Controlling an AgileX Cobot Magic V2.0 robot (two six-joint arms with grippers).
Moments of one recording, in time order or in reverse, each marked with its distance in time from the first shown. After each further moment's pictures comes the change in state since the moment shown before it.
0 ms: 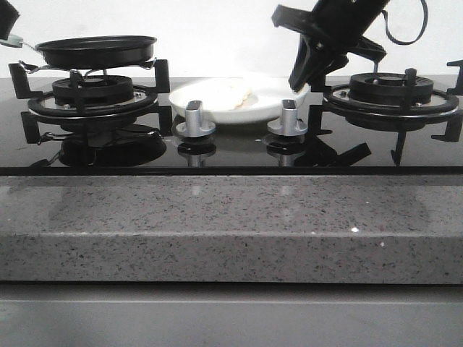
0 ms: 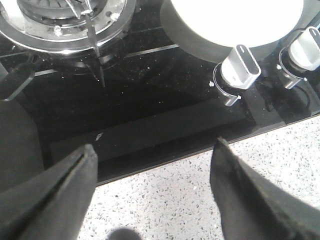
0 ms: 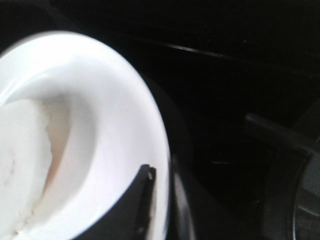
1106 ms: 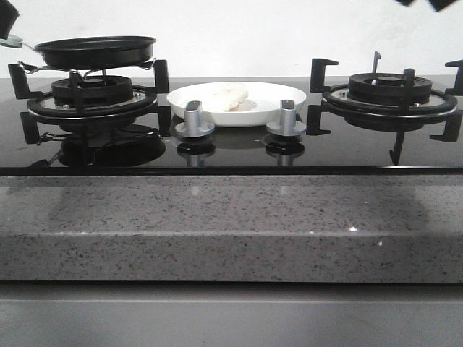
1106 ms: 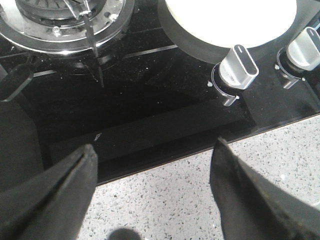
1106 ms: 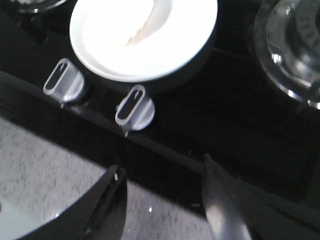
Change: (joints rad) left arm -0.001 -0.002 0.000 -0.001 0.000 -0.002; right arm 0.042 -0.922 0.795 -0.095 -0.053 -0.026
